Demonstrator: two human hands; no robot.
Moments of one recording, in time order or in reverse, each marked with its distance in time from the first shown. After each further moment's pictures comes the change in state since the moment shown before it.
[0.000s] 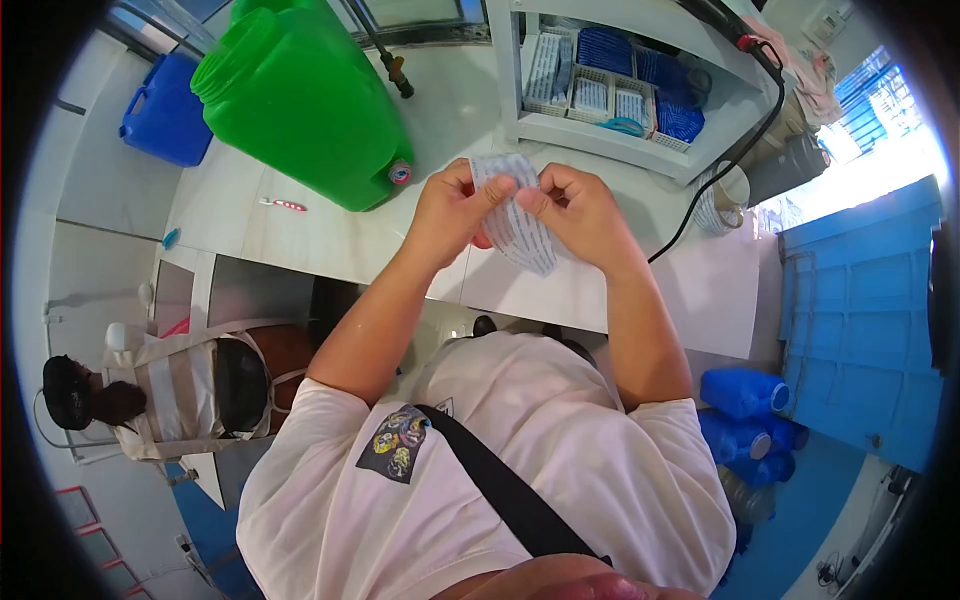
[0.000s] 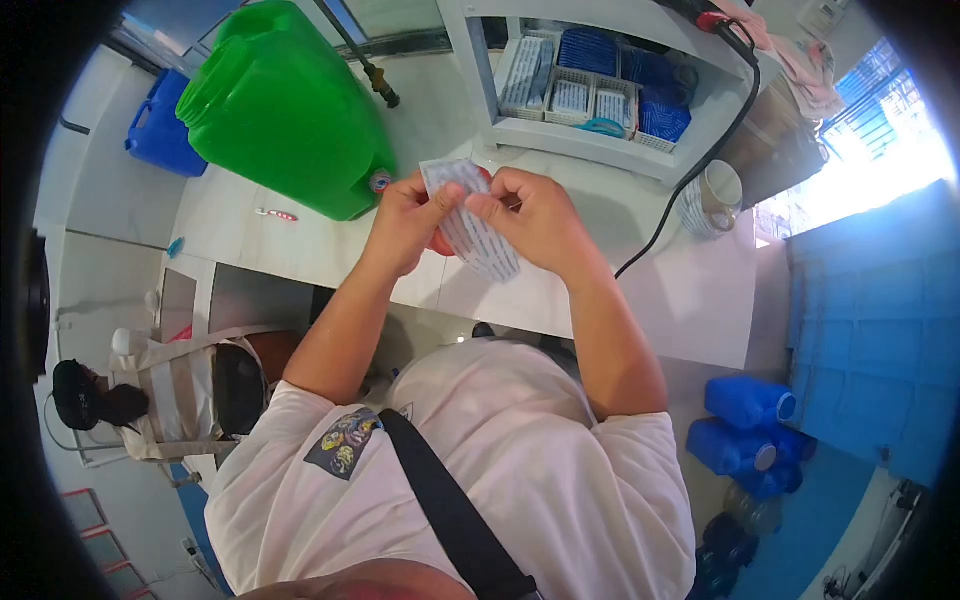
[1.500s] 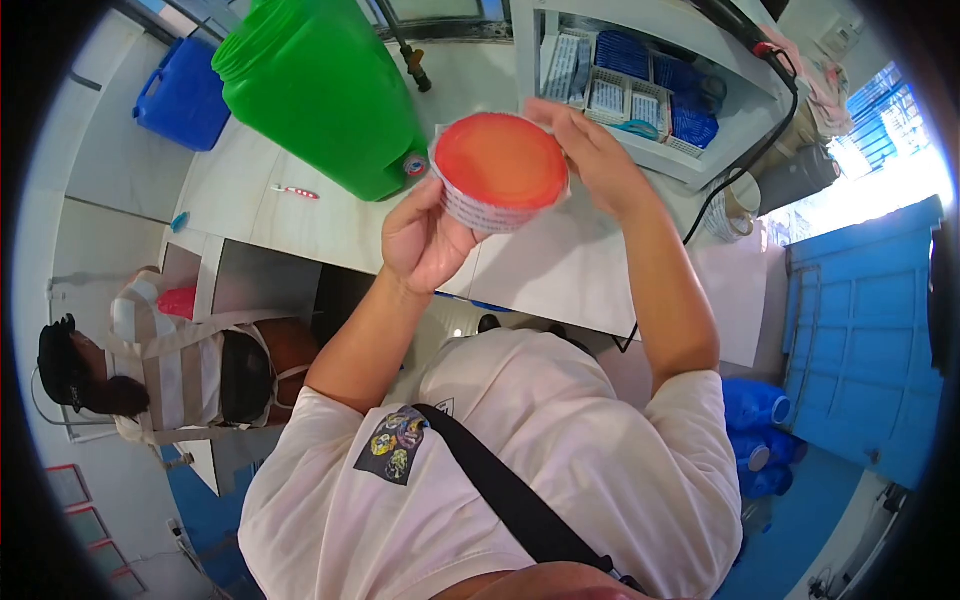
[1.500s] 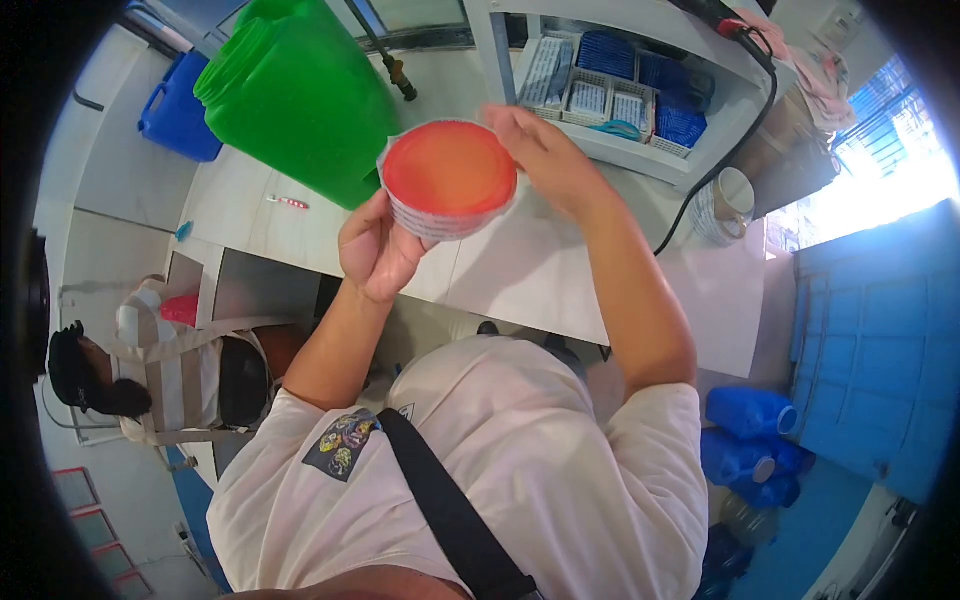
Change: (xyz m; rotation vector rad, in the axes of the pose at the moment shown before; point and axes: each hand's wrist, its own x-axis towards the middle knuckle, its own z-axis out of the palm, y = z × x) left_hand -0.043 0.018 -0.025 -1.184 -0.430 0.014; right_hand 0.047 -0.018 -0.009 0.384 -0.067 0.087
